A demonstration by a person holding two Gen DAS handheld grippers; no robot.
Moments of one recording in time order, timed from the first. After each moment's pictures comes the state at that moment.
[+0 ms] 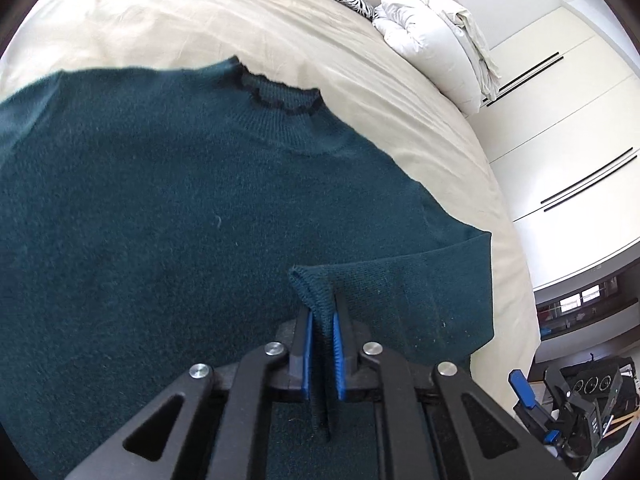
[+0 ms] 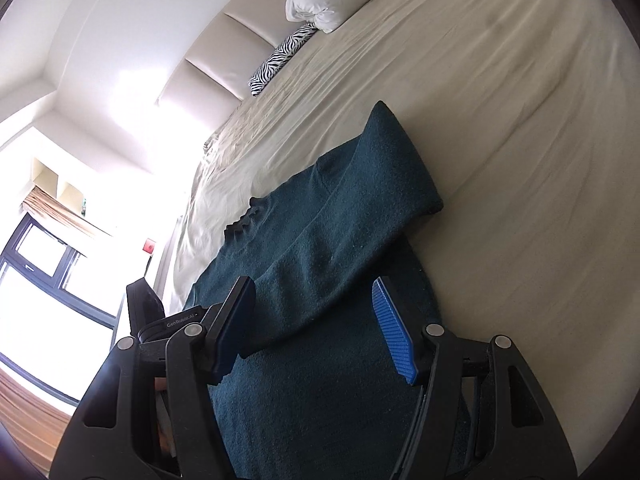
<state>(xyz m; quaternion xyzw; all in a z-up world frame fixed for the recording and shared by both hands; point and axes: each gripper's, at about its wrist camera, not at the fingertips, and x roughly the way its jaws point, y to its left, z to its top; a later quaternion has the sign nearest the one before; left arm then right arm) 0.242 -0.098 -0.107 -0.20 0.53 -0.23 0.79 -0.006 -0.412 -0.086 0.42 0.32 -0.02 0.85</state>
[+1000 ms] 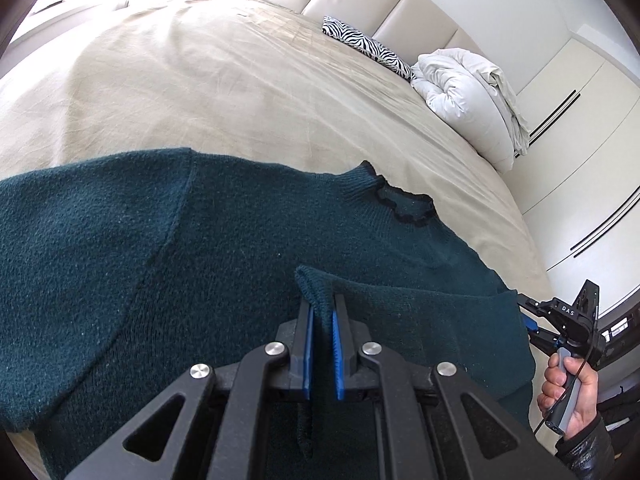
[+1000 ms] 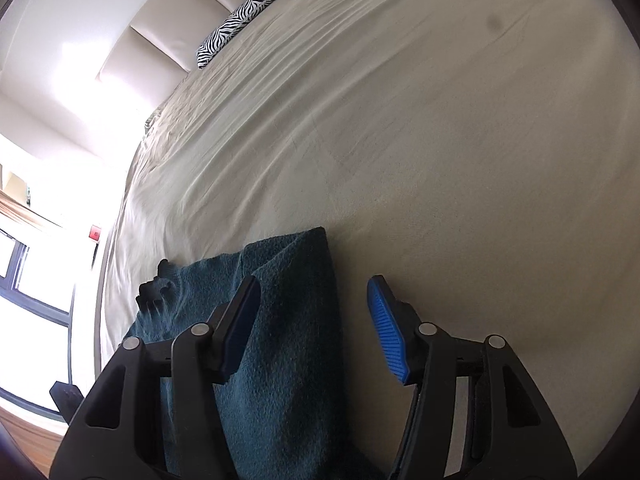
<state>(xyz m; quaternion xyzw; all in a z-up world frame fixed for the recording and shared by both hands) 0.279 0.003 -0.124 -0.20 0.46 -0.15 0.85 0.213 -0.501 -0.138 0.37 0.42 -0.08 0.82</state>
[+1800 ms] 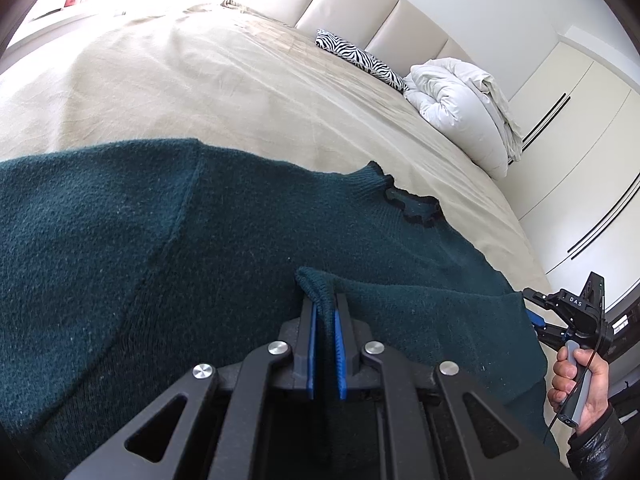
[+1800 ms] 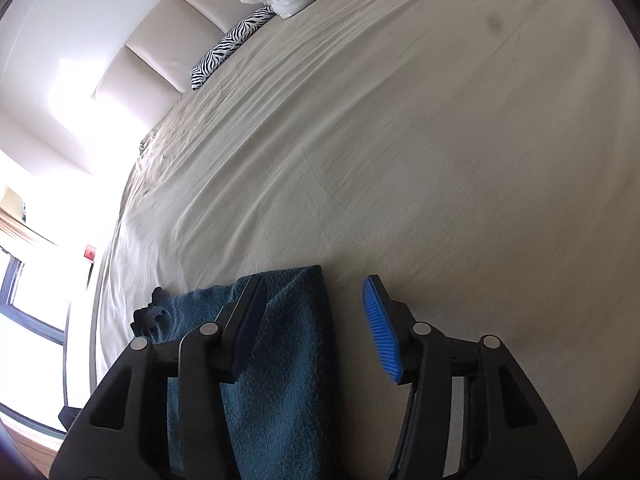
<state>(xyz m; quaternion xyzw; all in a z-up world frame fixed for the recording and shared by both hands) 0.274 0.003 -0.145 -0.20 0.42 -0.16 0.87 0.228 -0.497 -0.144 0.37 0.41 -0.08 0.83</state>
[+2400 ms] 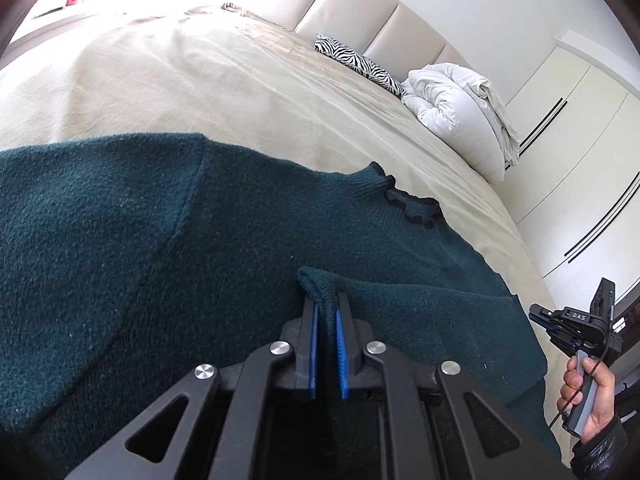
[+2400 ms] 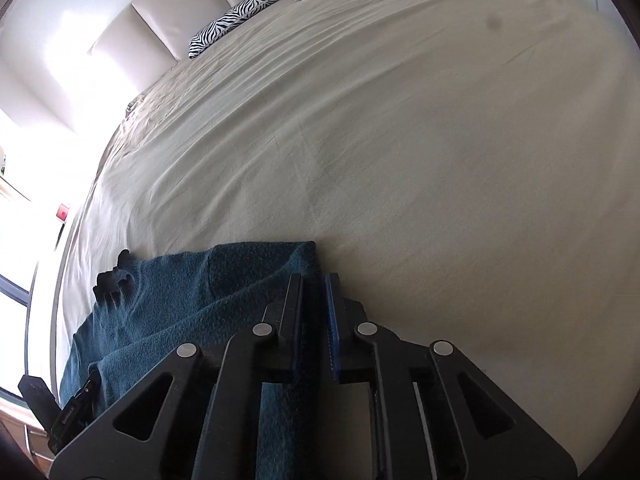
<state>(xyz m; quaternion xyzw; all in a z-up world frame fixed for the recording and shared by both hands) 0.269 0.009 -0.151 -0.22 0.42 -0.16 0.87 0.205 -0.481 -0.128 0.30 0.41 -0.11 0.85</state>
